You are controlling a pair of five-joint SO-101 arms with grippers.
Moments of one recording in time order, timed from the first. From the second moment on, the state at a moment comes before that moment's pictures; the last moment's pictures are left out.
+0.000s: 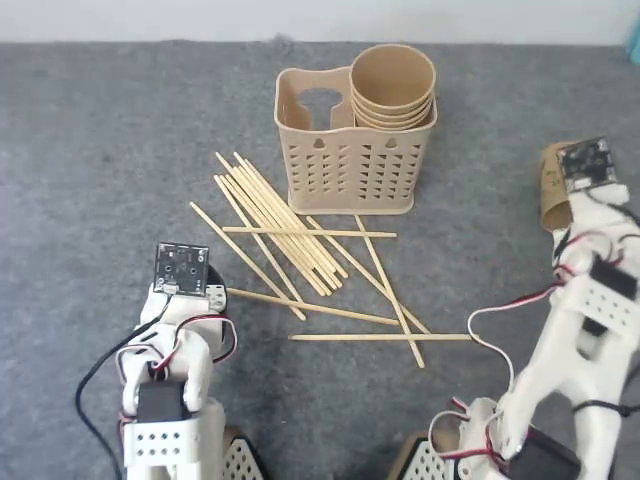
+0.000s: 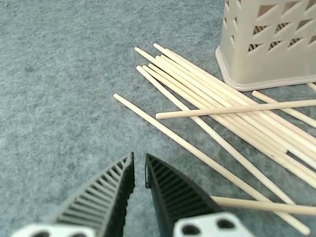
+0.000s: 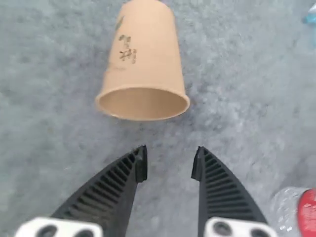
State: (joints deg) left arm -9.5 -100.7 96.9 53.3 -4.2; right arm 28.1 -26.1 46.2 30.9 41.0
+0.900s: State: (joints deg) left arm -9.4 -100.7 96.9 53.3 -4.2; right arm 31.6 14.9 31.8 -5.6 46.0
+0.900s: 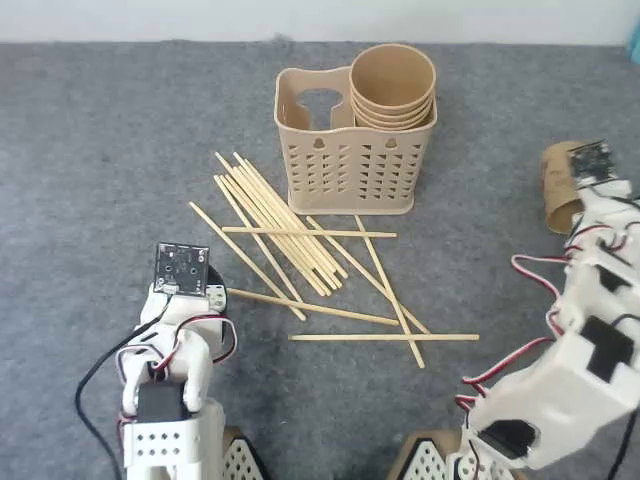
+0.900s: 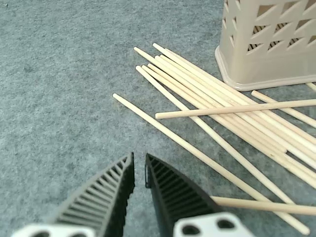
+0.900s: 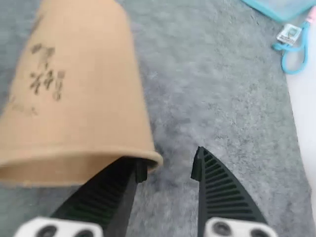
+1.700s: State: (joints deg) left arm -9.4 -100.7 96.9 53.3 -4.2; right arm 32.4 13.1 -7.5 70.6 36.4
